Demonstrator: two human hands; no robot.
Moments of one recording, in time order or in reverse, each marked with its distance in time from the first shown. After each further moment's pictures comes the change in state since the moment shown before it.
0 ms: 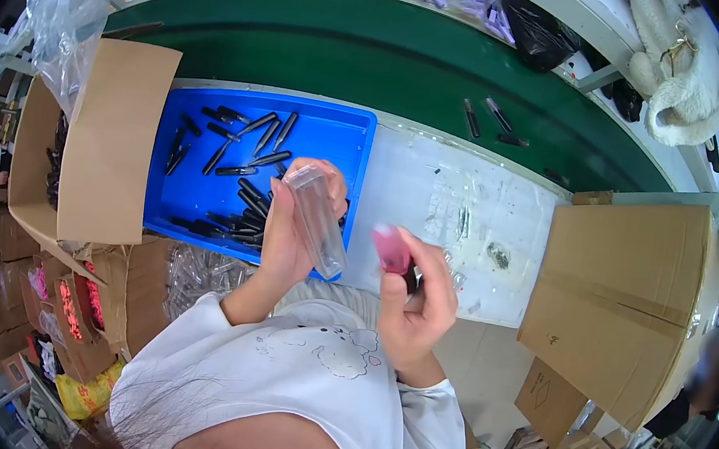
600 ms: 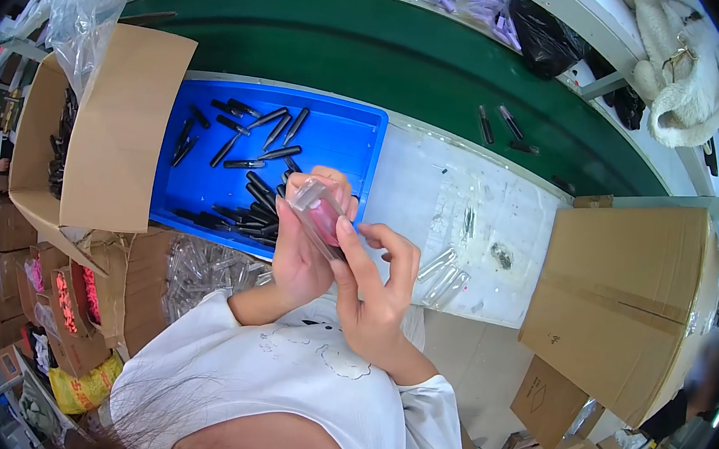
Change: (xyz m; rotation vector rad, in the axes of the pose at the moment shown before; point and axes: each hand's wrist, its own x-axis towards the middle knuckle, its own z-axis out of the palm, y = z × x) left_hand -0.032 0.001 0.009 -0.022 -0.060 0.248; right_hand -0.025 -0.006 0.033 -0.404 -0.191 -0.254
